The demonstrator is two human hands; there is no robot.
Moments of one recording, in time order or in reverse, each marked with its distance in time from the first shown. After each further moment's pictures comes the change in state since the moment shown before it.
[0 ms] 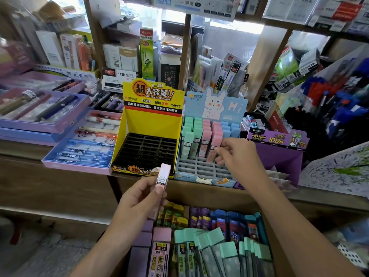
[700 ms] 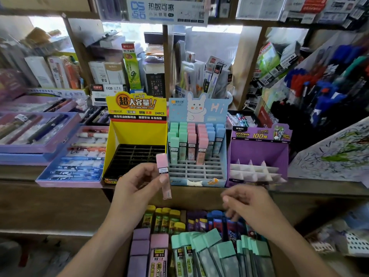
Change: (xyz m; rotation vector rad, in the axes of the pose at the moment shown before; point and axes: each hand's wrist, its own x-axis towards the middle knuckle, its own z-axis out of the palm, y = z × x) left_hand 0.028 0.031 0.019 0.286 -0.006 0.294; right_hand -0.107 0.048 -0.027 0.359 -0.238 0.244
